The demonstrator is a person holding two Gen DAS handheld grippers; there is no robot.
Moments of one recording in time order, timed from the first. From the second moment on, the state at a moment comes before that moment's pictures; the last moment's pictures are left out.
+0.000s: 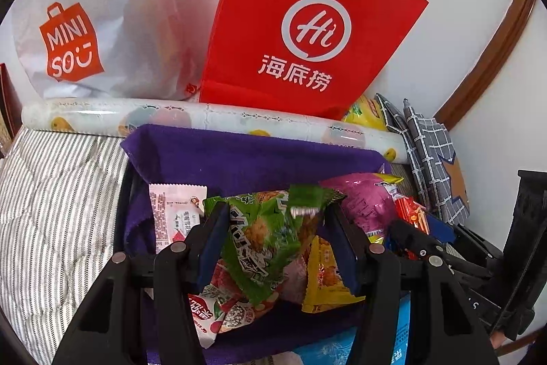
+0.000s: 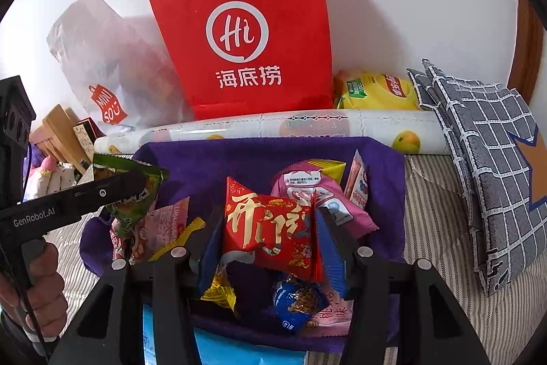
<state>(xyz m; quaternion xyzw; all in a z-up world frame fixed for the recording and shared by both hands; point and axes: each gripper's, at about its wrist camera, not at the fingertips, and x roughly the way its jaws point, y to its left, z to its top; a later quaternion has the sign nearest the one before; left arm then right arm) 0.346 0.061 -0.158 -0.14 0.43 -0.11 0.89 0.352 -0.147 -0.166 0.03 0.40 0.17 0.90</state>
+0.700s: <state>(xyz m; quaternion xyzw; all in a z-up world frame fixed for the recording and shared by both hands) 0.348 0.051 -0.164 -0.12 0.44 -0.12 0.88 0.353 -0.142 -0.170 0.01 0.41 0.17 0.90</state>
